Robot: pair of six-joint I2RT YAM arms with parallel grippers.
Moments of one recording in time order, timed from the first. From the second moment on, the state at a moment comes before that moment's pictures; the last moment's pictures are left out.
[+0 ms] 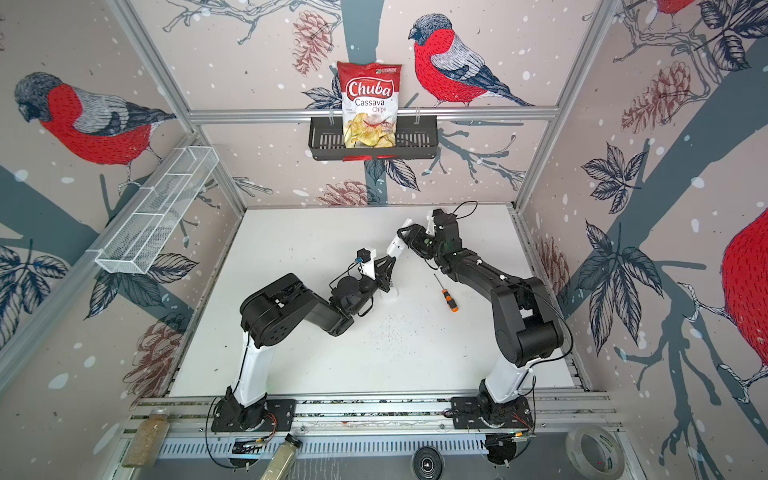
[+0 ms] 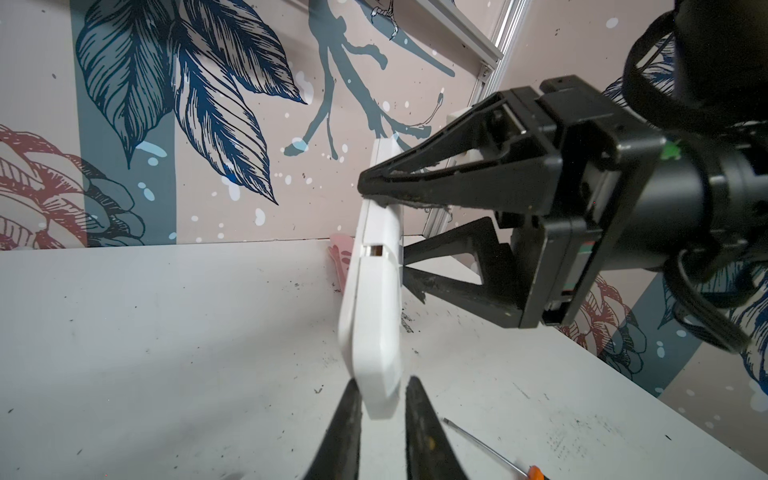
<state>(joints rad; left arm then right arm) -0.78 2.12 0.84 1.40 -0.08 -0.29 0.36 1.71 1.08 0.19 -0.43 0.89</state>
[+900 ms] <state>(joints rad) -0.81 2.11 0.87 1.40 -0.10 -0.29 0.35 1.72 1.08 0.19 -0.43 0.89</state>
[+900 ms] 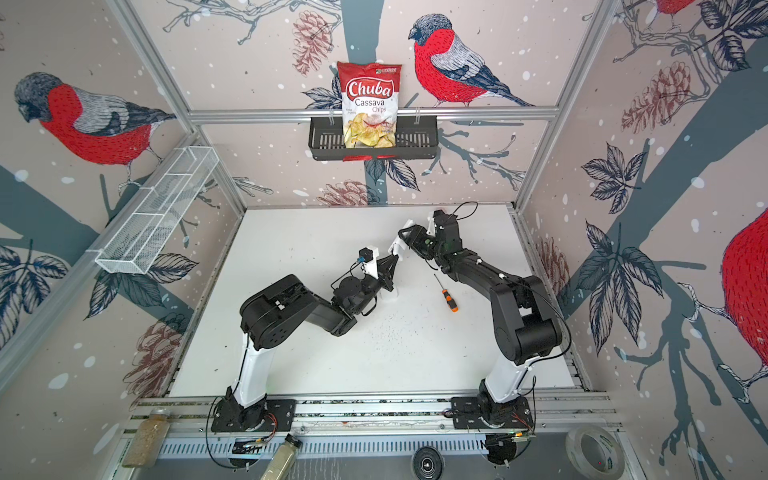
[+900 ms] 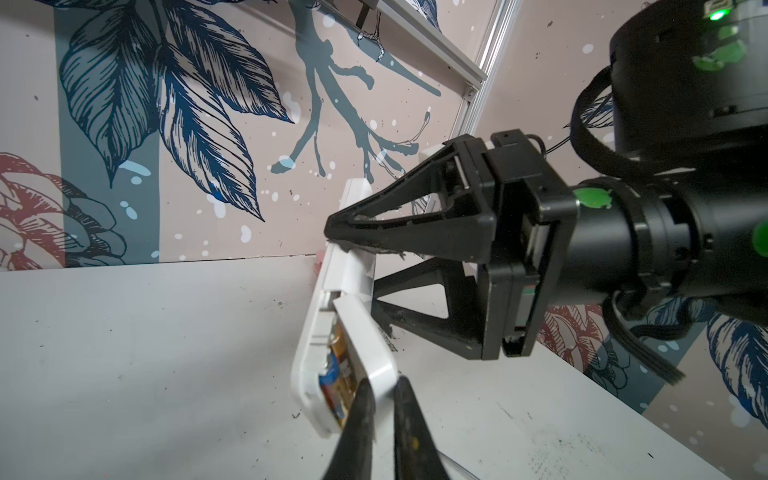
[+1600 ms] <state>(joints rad) -0.83 2.06 0.80 1.40 -0.07 -0.29 0.34 1.78 1.11 0.16 -0.44 0.83</state>
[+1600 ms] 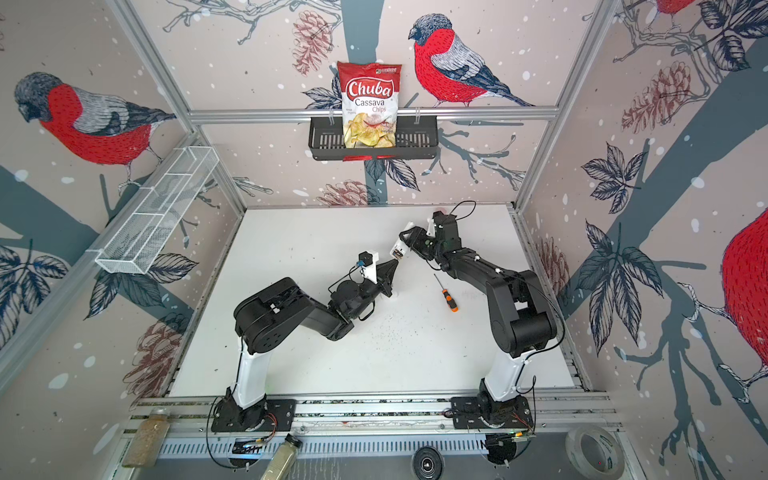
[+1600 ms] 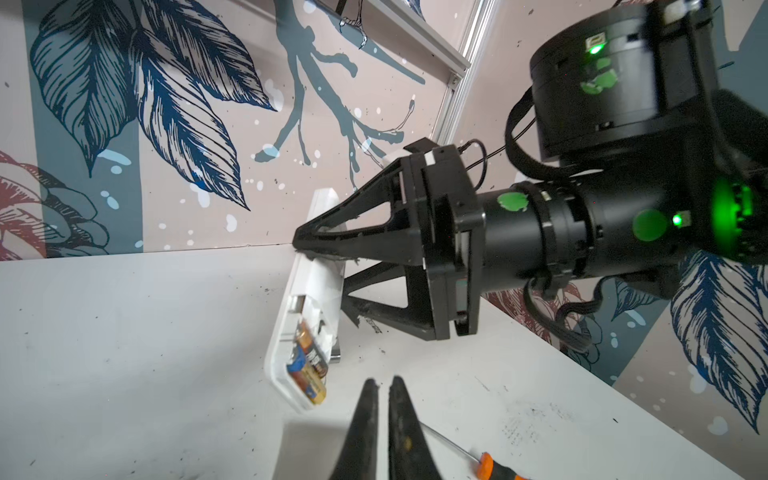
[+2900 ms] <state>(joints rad) -0.73 1.57 0.62 0.68 -0.24 -0.37 0.51 2.02 1.56 -0.70 -0.03 0.28</state>
